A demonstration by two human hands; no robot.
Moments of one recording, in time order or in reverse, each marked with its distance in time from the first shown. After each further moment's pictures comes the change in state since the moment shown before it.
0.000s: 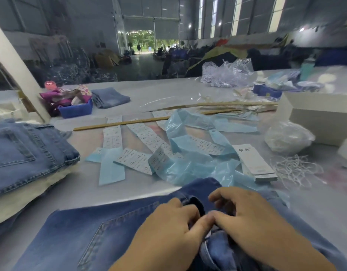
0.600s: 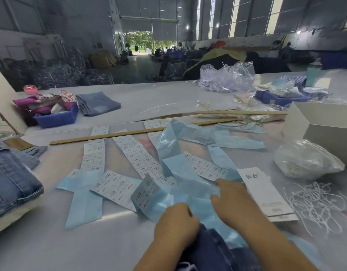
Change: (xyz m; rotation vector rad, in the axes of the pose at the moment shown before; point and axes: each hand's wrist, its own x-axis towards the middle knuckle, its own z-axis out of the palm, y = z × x) left_hand 0.184 -0.044 0.056 -0.067 0.003 -0.388; right_hand 0.183 0.059 0.016 -0.249 0.093 0.205
